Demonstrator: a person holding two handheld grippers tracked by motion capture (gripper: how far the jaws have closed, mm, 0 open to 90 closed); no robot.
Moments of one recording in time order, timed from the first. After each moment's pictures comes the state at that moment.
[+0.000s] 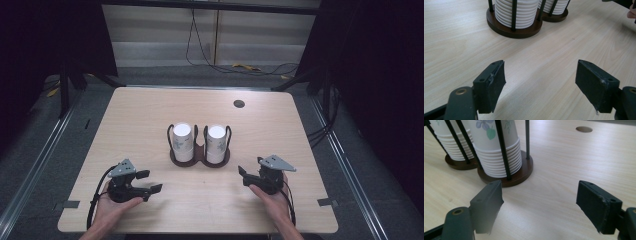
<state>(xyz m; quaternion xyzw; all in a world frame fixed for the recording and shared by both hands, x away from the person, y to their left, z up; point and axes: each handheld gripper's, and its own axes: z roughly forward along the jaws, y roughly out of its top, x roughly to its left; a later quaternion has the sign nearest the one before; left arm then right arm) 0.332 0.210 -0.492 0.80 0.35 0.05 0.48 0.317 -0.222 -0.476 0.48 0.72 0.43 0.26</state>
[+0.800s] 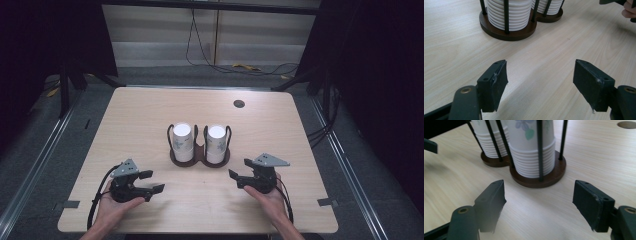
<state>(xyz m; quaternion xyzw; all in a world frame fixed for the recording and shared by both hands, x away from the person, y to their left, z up) 0.330 0.203 -0.488 0.81 0.33 0.06 0.48 0.324 -0.206 -0.471 0.43 0.75 0.46 0.19</state>
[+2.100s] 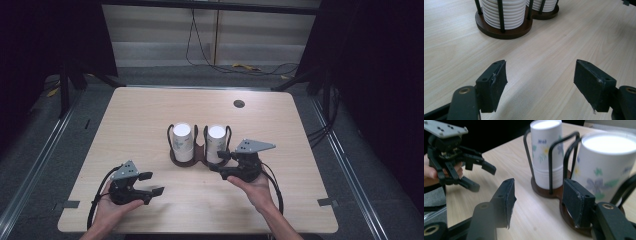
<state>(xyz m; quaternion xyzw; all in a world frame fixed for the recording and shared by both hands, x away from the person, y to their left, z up) 0.326 0.204 -0.485 0.82 0.31 0.06 0.47 0.339 -0.157 -0.416 0.33 0.78 0.52 0.11</state>
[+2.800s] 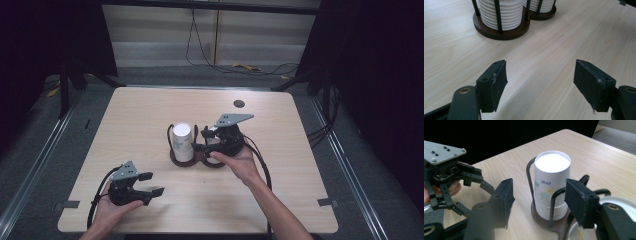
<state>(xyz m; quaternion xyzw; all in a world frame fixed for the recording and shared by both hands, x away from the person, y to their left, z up) 0.324 0.204 -0.484 0.82 0.31 0.06 0.47 0.394 -0.114 -0.377 0.28 0.82 0.49 0.09</state>
